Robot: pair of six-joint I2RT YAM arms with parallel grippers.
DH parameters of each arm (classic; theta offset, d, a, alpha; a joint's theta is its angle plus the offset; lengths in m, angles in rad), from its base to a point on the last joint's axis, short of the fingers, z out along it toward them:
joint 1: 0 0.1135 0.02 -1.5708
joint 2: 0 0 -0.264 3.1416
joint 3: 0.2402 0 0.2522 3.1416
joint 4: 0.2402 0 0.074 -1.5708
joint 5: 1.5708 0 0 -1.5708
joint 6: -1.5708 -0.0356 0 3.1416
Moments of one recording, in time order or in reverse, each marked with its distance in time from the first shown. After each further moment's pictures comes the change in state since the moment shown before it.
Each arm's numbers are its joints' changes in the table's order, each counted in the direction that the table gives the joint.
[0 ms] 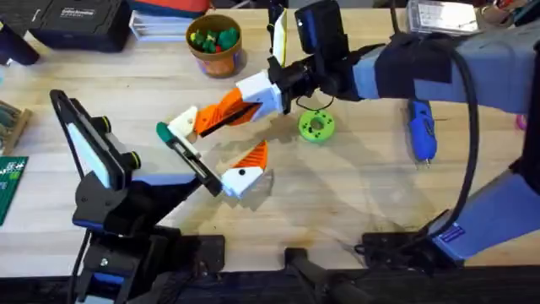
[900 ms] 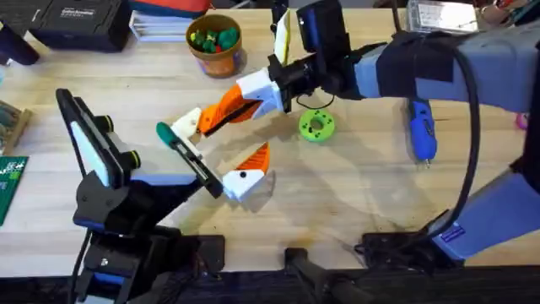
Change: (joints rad) left arm 0.000 0.002 0.001 0.002 0.031 0.018; right arm -0.010 0.000 0.002 0.007 0.043 -0.032
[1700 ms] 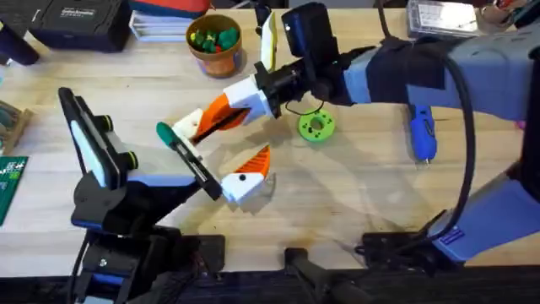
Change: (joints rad) left arm 0.008 -0.004 0.002 0.005 0.046 0.006; right arm 0.074 0.000 0.011 -0.008 0.042 0.018
